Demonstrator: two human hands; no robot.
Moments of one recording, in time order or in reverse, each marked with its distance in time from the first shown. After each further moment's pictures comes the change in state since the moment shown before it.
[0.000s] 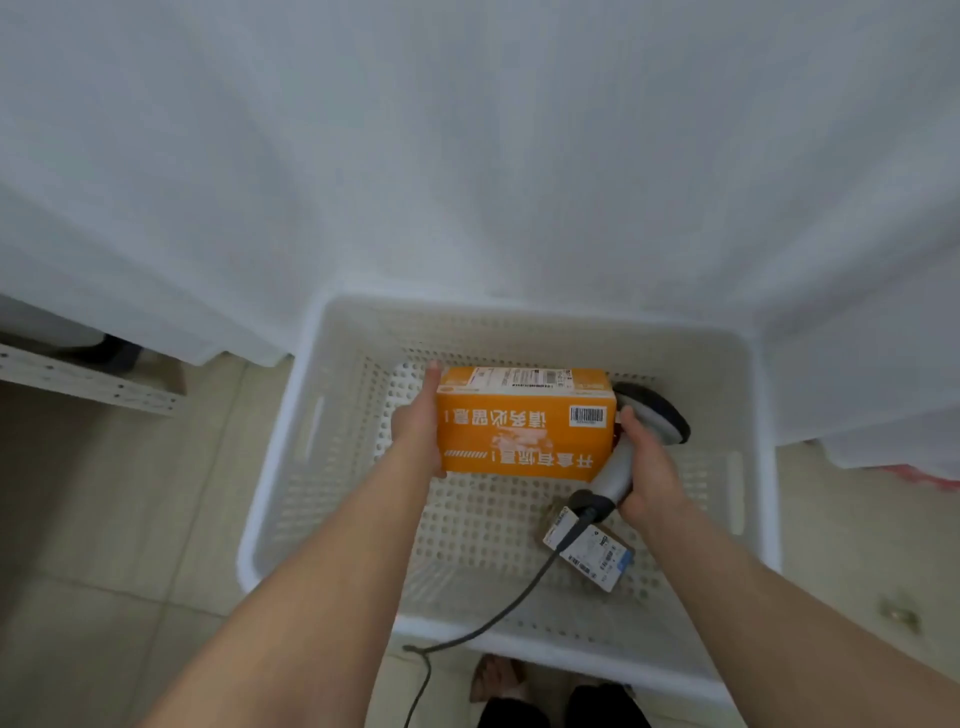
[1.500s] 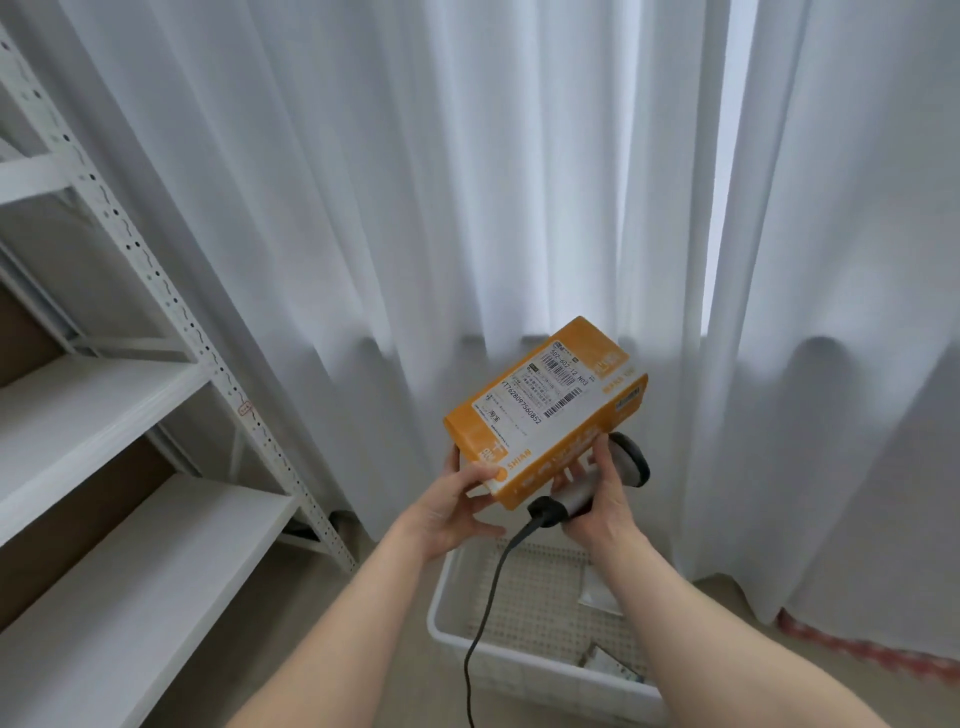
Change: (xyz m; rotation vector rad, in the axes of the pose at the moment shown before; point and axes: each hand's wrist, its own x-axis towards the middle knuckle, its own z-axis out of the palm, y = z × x) left_hand -0.605 0.021 -0.261 0.008 -0.704 0.577; right_hand -0.636 -0.067 -0.024 0.516 -0.634 -0.065
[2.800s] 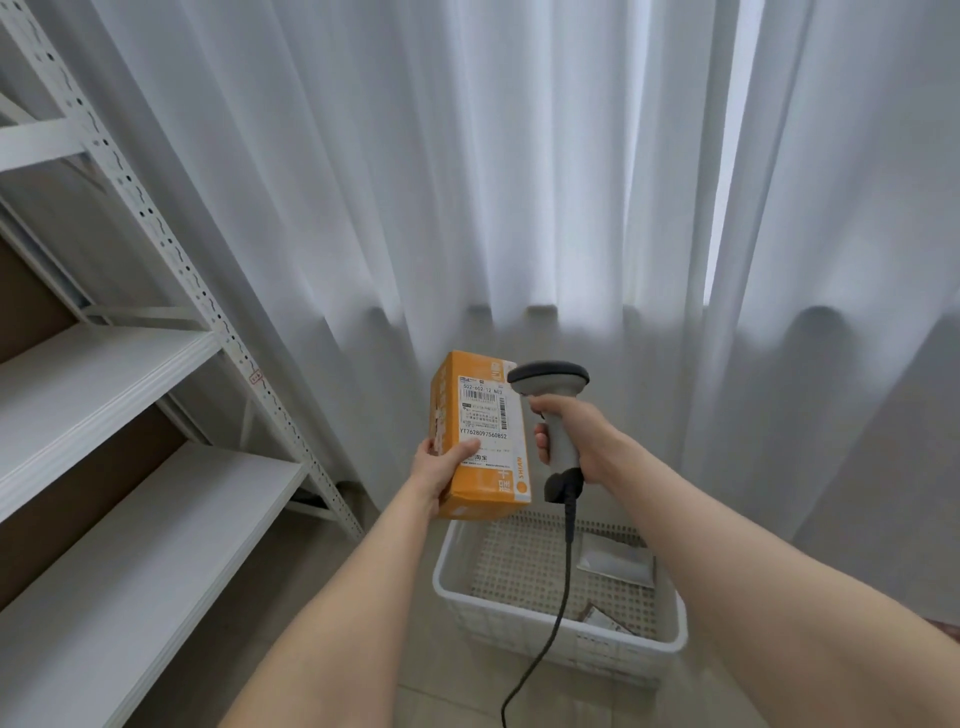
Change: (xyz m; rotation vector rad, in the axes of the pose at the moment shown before) left_hand -0.009 -0.018 -0.030 0.140 0.463 0.027; right_hand -0.043 0.000 0.041 -0.898 -0.131 0.023
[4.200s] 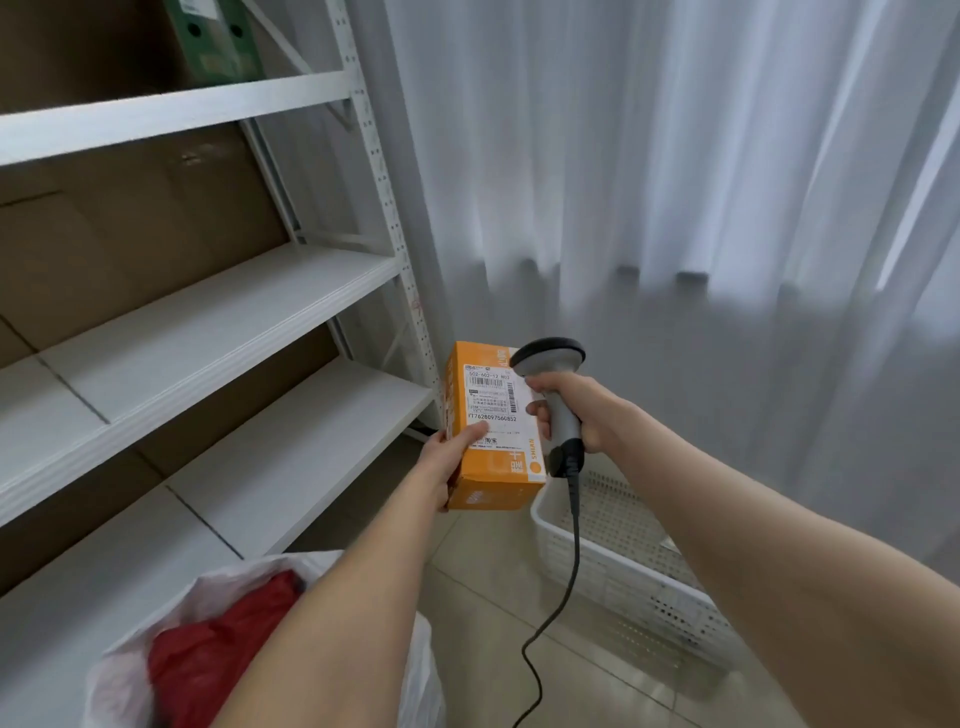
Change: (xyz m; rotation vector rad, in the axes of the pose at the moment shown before) left_hand -0.146 -0.079 -0.205 -0.072 0.159 -0.118; right_hand -0.095 0.116 0.170 -0.249 -0.238 0.111
